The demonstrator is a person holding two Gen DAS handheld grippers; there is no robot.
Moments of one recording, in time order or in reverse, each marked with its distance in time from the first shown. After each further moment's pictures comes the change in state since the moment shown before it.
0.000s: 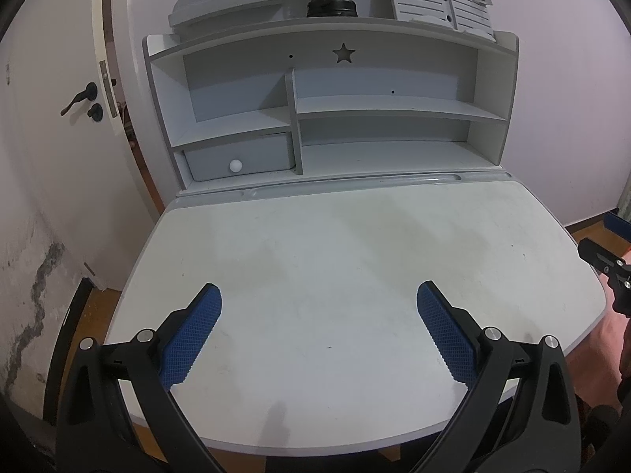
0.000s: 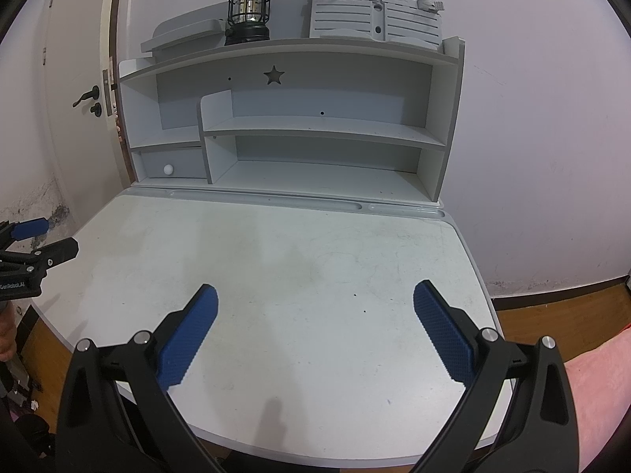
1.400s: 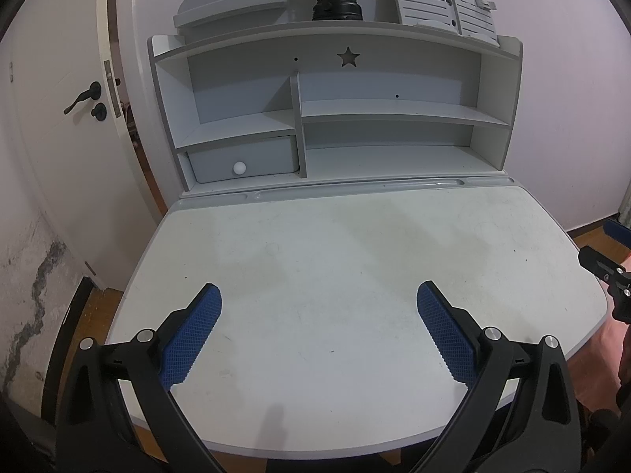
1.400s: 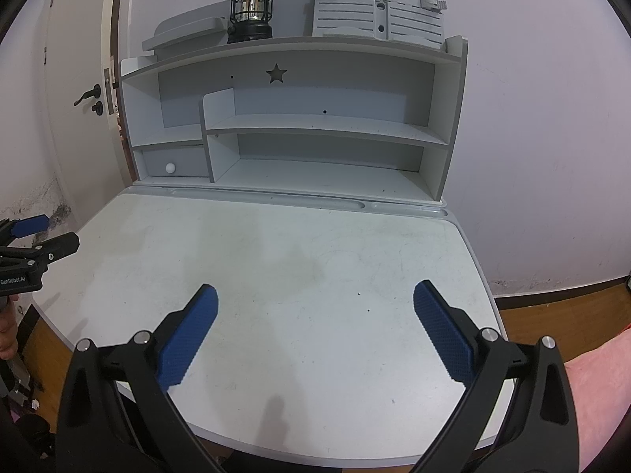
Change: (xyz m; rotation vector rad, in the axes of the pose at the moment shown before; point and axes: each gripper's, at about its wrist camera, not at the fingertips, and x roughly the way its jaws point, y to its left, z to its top) left arm -0.003 0.003 0.000 -0.007 -0.019 0.010; right arm 0.003 0.004 -0.001 -0.002 0.002 0.000
